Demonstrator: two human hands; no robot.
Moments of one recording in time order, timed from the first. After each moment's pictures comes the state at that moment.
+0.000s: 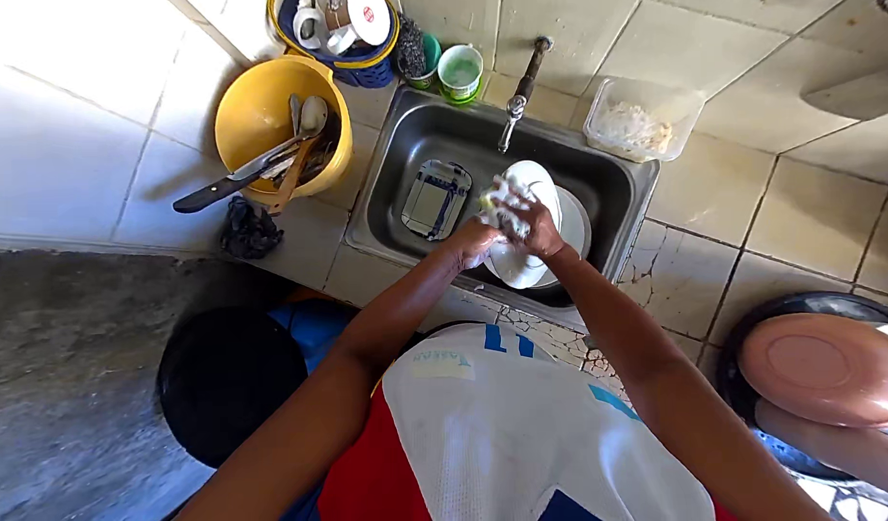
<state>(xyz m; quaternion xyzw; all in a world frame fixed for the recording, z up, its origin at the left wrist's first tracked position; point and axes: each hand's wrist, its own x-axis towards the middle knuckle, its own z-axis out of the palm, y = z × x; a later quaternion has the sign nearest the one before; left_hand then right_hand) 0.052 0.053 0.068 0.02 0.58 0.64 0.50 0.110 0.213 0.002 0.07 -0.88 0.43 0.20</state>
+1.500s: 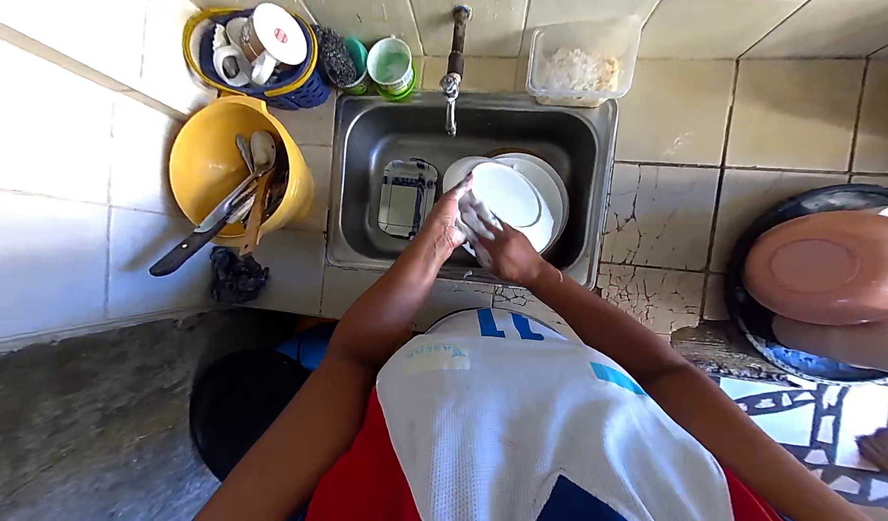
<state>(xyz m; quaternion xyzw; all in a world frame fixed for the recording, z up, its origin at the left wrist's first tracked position) 0.044 0.084 0.067 -0.19 0.59 0.61 0.50 0.186 0.157 0.015 0.01 -0.94 0.32 0.12</state>
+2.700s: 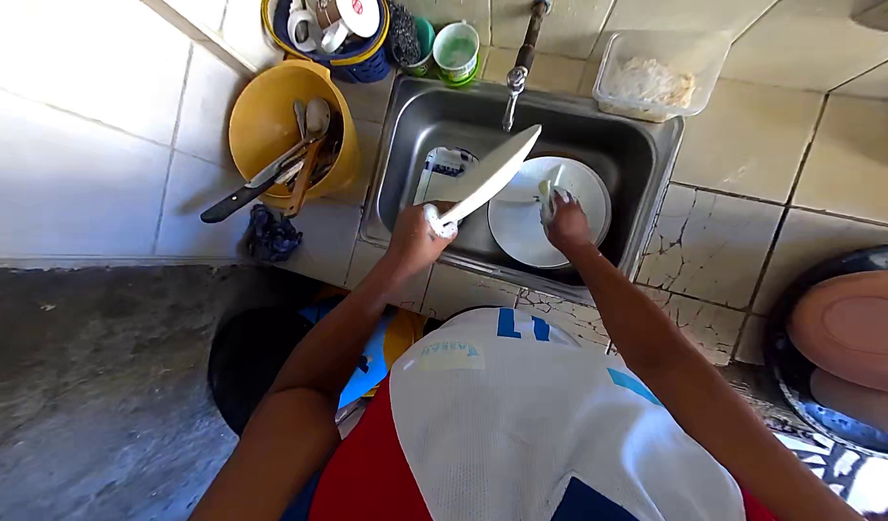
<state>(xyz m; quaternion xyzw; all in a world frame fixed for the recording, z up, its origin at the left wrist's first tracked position) 0.032 -0.042 0.140 0.32 0.88 0.28 0.19 0.150 0.223 -0.047 -0.26 -0.91 0.32 -0.05</state>
